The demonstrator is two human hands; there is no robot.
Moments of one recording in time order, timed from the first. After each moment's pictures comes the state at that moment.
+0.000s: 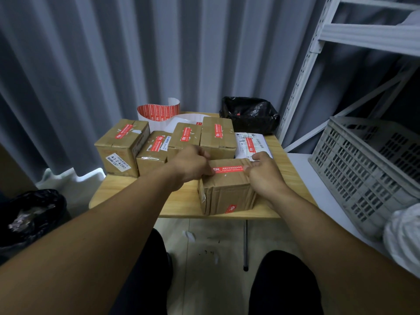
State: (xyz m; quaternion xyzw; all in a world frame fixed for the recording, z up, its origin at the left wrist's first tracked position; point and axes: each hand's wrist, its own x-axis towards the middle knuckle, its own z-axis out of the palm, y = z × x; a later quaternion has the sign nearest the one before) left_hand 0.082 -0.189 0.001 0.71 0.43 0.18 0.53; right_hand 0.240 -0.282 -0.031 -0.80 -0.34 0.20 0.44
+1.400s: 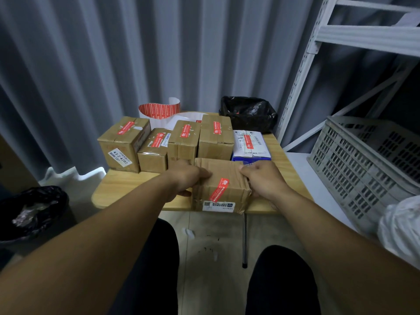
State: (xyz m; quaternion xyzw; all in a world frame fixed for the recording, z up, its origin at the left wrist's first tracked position) left_hand 0.065 -0.203 -0.030 0.65 0.48 0.13 0.57; right_hand 0.245 -0.302 -0.044 -0.80 -0.35 0.23 0.43
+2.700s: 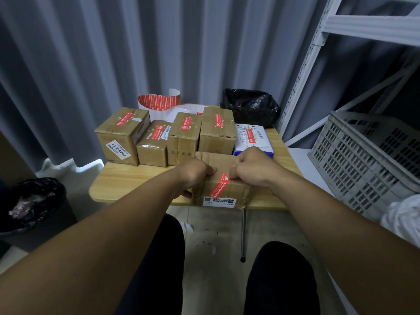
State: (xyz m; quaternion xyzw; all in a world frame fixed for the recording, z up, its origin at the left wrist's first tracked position) left_hand 0.079 -0.207 -0.039 0.66 0.49 0.07 0.57; right_hand 0.226 -0.285 -0.013 -0.82 -0.43 0.27 0.25
